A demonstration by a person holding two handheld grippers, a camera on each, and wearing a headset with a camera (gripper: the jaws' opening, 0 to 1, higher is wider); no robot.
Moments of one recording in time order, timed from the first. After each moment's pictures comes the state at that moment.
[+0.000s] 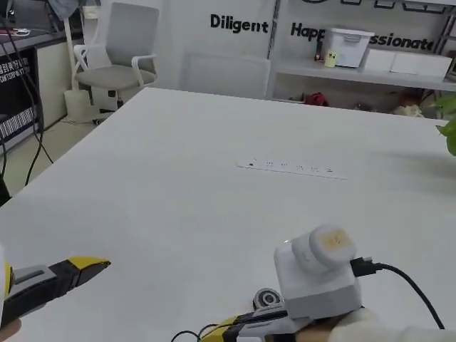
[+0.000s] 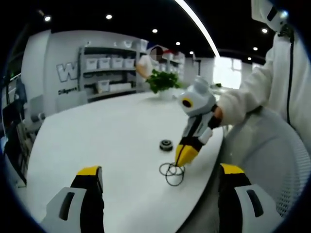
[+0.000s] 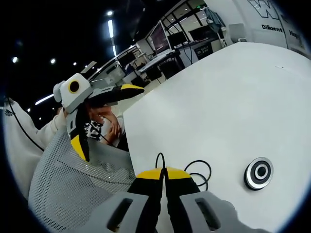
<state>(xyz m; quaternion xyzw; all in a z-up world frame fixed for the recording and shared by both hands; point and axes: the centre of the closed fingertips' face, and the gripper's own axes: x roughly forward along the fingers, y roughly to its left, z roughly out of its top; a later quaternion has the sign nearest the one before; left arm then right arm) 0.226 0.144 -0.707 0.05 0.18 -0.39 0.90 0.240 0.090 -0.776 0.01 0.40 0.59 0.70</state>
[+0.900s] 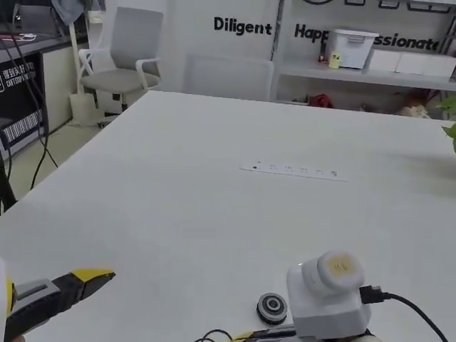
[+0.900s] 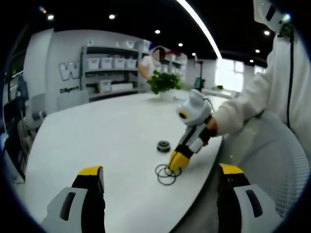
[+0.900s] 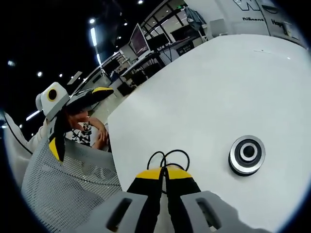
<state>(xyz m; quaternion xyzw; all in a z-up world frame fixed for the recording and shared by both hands) 0.219 0.135 -0.704 0.04 0.18 -0.38 0.91 0.259 0.072 -0.802 0.04 0.41 0.54 0.74</state>
